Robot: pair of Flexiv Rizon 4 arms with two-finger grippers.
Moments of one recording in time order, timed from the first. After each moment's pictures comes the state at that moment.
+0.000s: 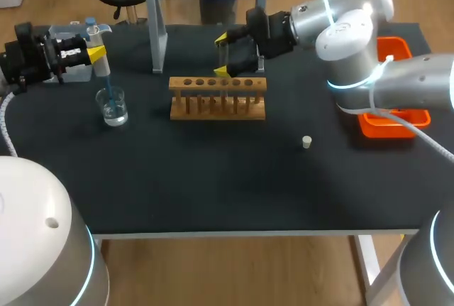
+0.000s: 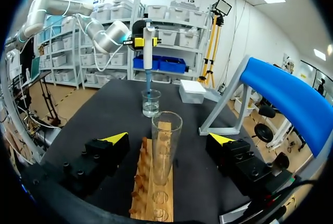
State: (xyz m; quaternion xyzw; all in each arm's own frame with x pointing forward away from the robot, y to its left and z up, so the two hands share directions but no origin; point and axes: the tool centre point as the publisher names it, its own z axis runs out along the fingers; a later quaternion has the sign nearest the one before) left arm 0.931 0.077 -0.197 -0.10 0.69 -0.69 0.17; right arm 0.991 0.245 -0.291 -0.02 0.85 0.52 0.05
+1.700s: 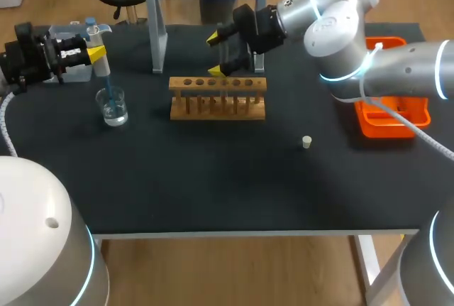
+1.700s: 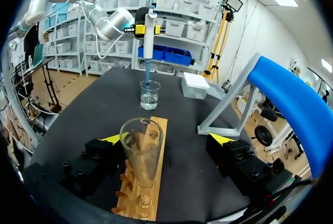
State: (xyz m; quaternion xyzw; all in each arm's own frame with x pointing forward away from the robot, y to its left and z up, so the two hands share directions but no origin) left arm 0.931 0.077 -0.197 -0.10 0.69 -0.69 0.17; right arm 1.006 0.260 -0.301 -0.06 0.87 0.48 0.06
